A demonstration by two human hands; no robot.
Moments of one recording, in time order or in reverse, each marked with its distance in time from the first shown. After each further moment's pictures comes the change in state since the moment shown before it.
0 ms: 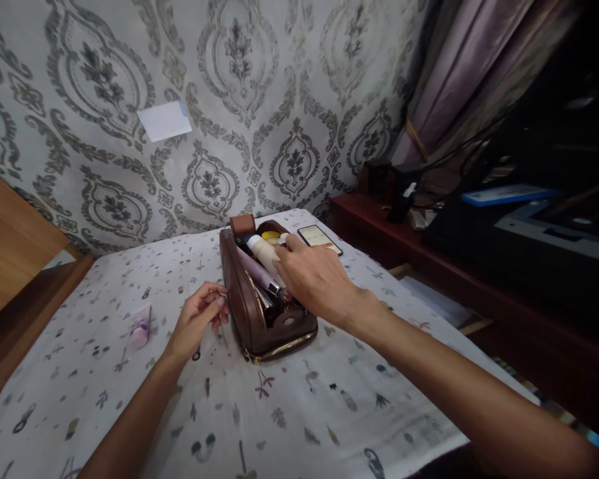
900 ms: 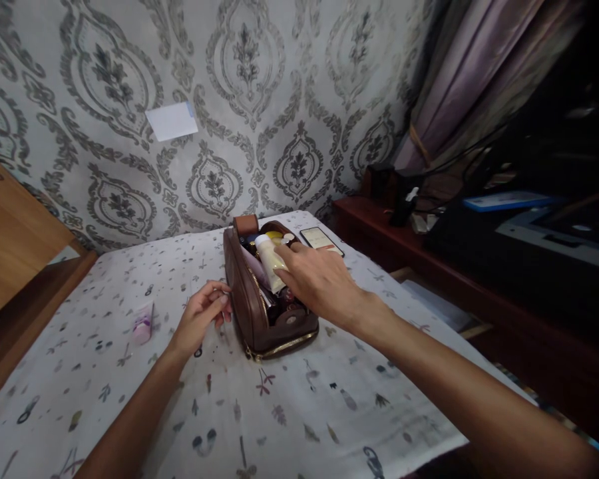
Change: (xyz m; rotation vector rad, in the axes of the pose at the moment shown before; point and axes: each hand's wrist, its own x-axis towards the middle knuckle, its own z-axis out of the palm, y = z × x) left_hand -0.001 0.000 0.000 -0.047 -0.019 -0.003; right_hand -0.005 -0.002 -0.001 0.012 0.018 -0.001
